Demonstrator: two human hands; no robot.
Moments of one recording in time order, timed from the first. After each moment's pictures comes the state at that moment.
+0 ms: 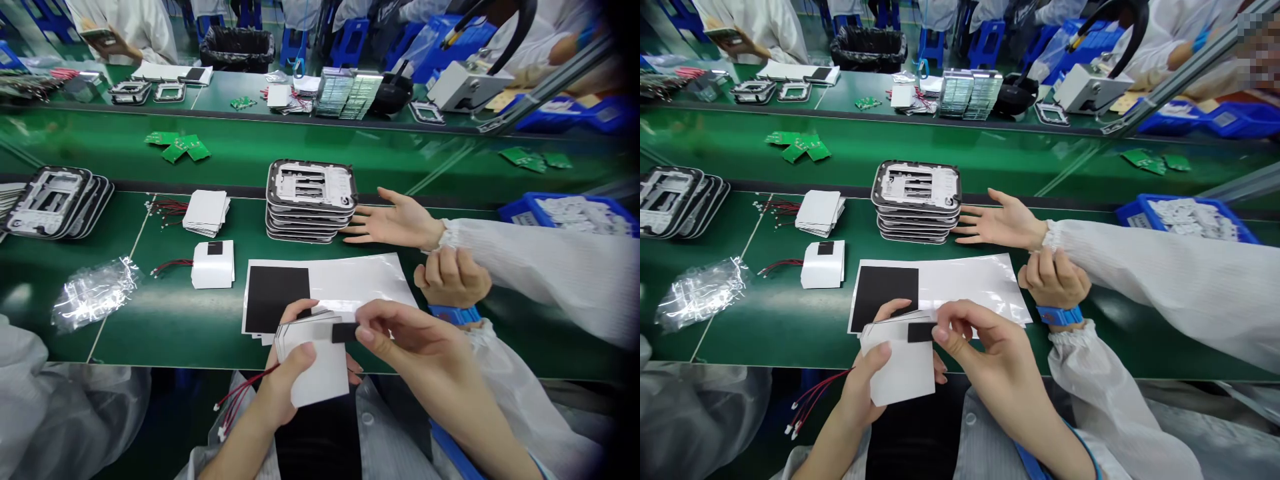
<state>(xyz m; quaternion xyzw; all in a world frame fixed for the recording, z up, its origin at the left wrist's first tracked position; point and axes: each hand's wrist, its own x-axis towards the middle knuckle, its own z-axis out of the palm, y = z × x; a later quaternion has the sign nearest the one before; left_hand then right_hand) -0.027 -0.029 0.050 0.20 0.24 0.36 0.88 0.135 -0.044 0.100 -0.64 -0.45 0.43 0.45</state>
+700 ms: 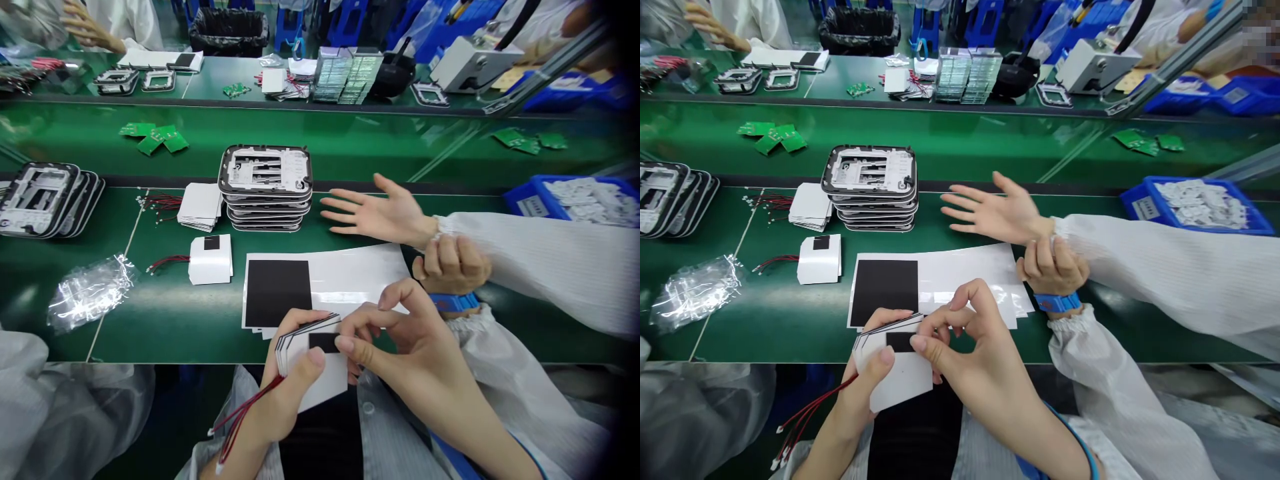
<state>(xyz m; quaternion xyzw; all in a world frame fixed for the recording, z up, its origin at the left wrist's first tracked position) -0.038 -0.039 0.051 0.30 0.33 0.38 0.81 0.113 -0.041 0.110 -0.60 -0.35 0.56 0.46</state>
